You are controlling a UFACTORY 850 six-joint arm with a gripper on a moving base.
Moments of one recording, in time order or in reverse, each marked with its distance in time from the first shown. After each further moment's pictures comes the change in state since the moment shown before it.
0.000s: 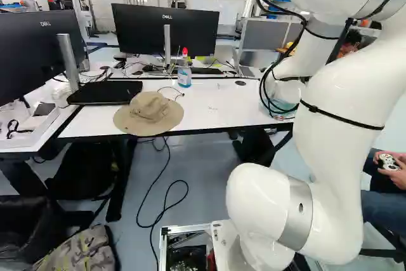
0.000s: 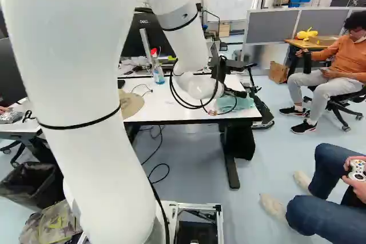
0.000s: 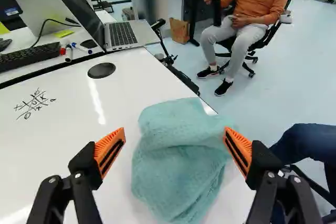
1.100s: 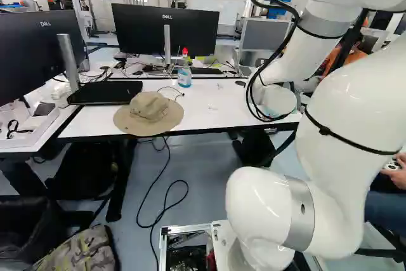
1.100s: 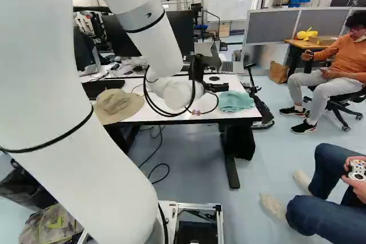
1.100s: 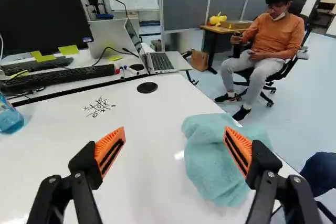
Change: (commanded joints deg) arm 7.1 11.1 12.1 0.0 11.9 0.0
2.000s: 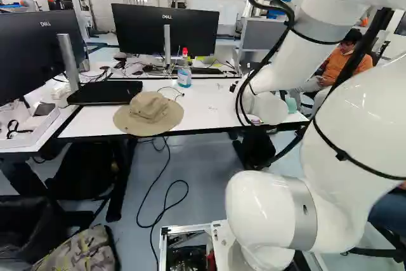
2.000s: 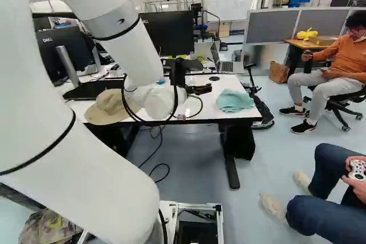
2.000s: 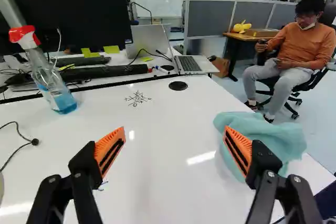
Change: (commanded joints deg) arm 7.8 6.9 7.4 0.0 4.0 0.0
